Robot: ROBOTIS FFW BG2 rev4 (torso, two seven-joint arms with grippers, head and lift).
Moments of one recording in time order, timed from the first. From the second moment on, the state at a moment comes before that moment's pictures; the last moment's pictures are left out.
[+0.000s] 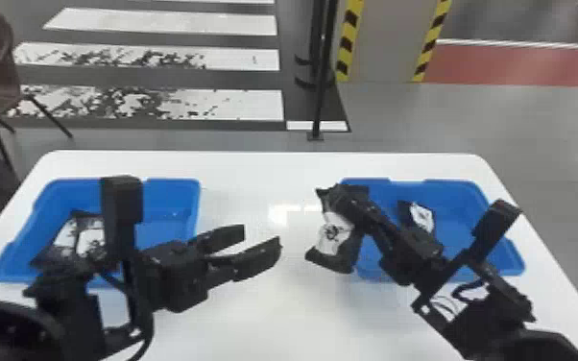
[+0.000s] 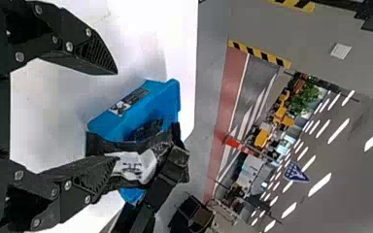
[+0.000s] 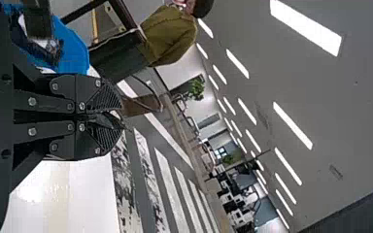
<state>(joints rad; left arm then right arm) 0.24 0.13 -0.01 -2.29 0.39 0.99 -0.52 0.26 -0.11 -0.03 -1.95 -0.54 0.33 0.55</state>
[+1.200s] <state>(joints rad) 0.46 0.08 0.32 -2.48 0.35 0.95 -0.52 0.21 -0.13 -0.23 -1.79 -0.24 0.13 0.48</state>
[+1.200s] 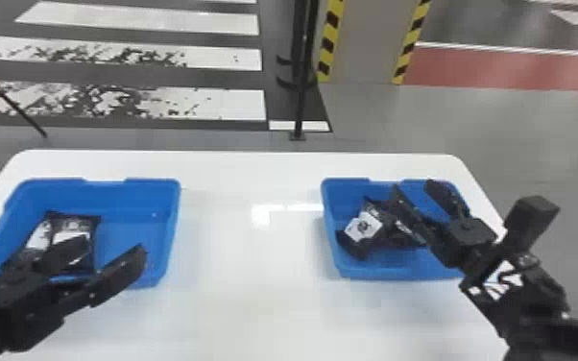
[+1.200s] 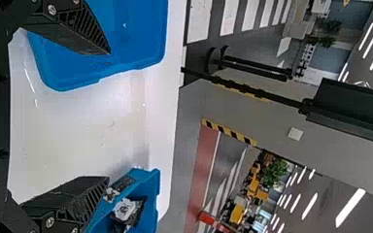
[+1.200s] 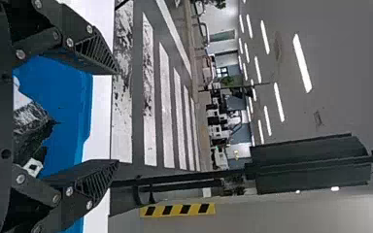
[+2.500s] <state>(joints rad) 0.04 0.11 0.39 -2.08 -0.05 1.18 -0.47 0.66 -0.02 -0.17 -2.18 -0.26 0.10 0.43</state>
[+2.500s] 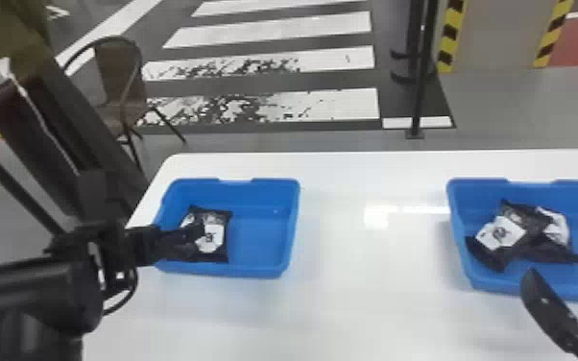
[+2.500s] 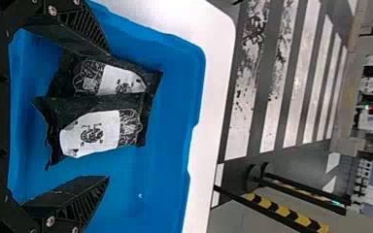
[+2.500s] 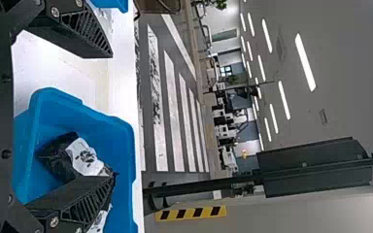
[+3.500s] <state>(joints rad) -0.17 0.15 0.25 -1.75 -0.13 1.30 -0.47 0.64 -0.03 -0.14 -2.13 -0.31 0.14 0.44</state>
